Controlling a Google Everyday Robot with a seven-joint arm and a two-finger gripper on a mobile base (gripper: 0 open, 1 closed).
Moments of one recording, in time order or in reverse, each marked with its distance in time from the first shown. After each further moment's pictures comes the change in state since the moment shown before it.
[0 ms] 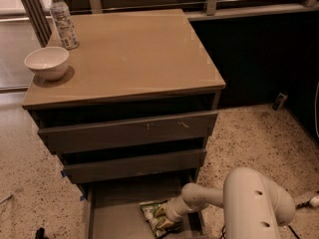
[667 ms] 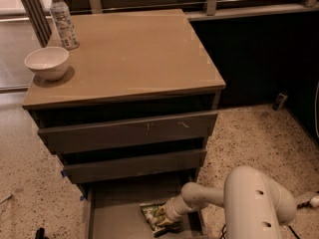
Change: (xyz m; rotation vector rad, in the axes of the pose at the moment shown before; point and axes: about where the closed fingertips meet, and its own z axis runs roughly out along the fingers) arm -0.004 0.000 -0.005 0.000 -0.001 0.000
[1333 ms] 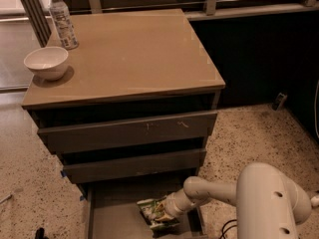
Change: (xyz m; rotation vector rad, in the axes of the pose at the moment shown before) arm -0.048 0.002 -0.038 -0.012 -0.071 0.008
